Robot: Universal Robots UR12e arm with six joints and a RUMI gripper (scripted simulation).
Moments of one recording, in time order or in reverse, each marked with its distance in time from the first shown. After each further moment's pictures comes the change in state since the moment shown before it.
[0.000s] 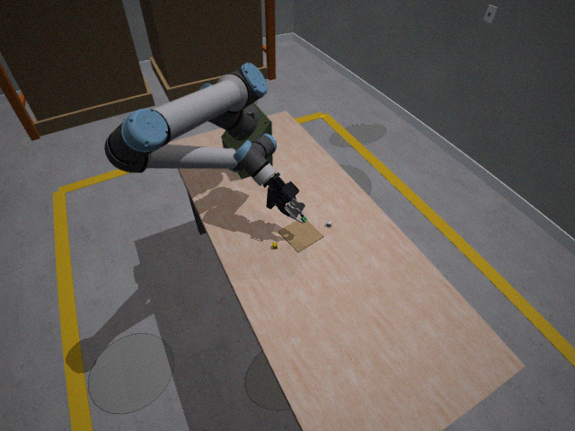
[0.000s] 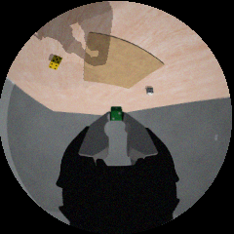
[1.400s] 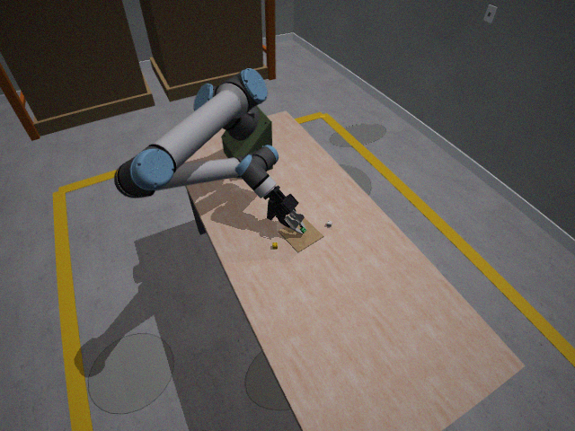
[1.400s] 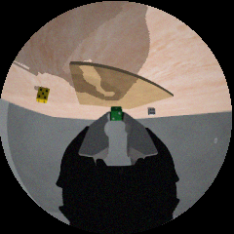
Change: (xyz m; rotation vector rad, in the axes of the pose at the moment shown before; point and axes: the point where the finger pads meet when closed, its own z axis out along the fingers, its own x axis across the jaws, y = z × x) arm 0.000 -0.056 0.039 0.000 0.000 0.000
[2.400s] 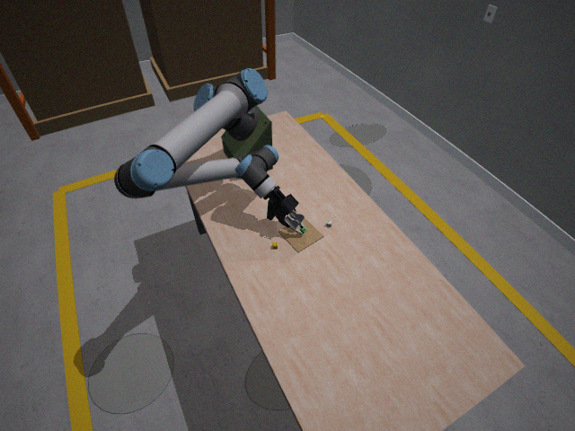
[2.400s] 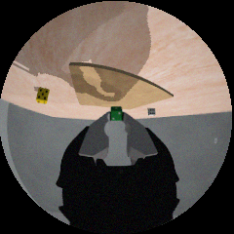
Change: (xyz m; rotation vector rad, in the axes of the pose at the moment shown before) arm 0.000 -0.001 0.001 0.000 0.000 0.000
